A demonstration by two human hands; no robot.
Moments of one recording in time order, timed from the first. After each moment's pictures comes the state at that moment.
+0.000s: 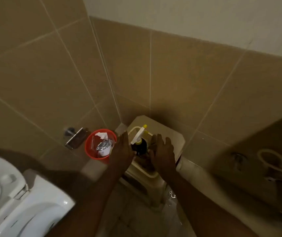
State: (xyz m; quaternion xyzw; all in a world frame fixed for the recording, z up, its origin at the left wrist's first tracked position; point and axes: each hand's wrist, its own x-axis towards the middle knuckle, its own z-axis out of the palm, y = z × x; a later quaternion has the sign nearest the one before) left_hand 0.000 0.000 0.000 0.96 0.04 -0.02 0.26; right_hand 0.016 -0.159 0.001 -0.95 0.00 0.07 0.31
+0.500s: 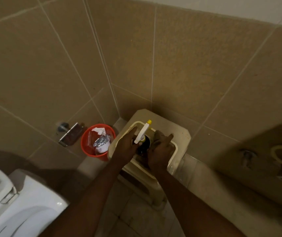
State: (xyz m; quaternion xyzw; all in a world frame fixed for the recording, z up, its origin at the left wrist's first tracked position) left_hand 0.037 0.010 -0.048 0.88 0.04 -0.04 0.48; right_hand 0.033 -0.113 -0.052 -0.86 0.22 0.06 0.45
